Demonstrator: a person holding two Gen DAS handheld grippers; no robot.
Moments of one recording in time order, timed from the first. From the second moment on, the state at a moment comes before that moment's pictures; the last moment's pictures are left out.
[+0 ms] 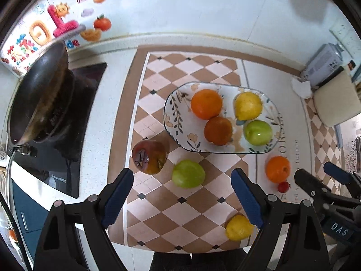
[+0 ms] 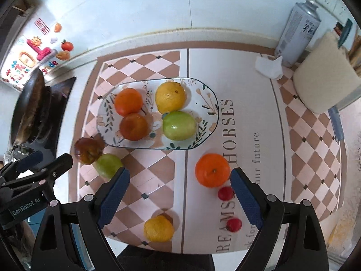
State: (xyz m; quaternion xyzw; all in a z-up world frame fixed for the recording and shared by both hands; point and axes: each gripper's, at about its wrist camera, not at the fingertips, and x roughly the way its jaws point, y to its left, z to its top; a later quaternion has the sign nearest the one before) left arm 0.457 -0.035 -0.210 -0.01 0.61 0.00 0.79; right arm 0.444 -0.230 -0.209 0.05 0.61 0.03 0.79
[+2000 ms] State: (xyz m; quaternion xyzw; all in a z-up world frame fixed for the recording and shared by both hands) left arm 0.419 0.047 -0.266 -0.06 0.65 0.07 0.76; right arm 0.368 -0.201 -0.372 0.11 0.74 0.09 0.66
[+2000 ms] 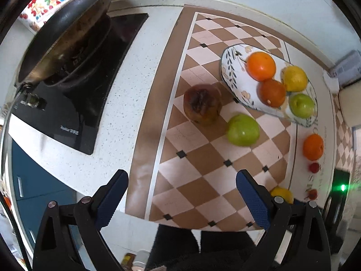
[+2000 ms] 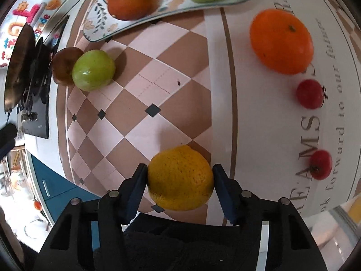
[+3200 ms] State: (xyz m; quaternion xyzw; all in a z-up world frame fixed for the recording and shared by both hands) left arm 0.508 0.051 -0.341 -0.06 0.70 -0.02 0.71; right arm 0.425 -0.208 -0.378 0.11 0.75 0.07 0.65
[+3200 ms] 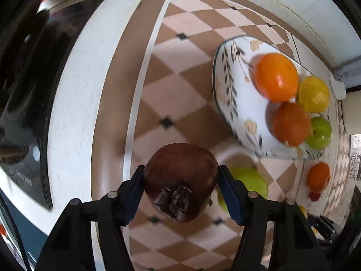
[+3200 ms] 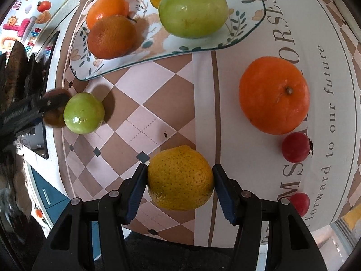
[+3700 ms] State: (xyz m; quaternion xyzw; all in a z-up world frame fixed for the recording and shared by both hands) left arm 0.433 0.026 -0.340 -0.09 0.72 0.00 0.69; right arm 0.420 -0.208 -0.385 0.10 0.75 0.08 0.64
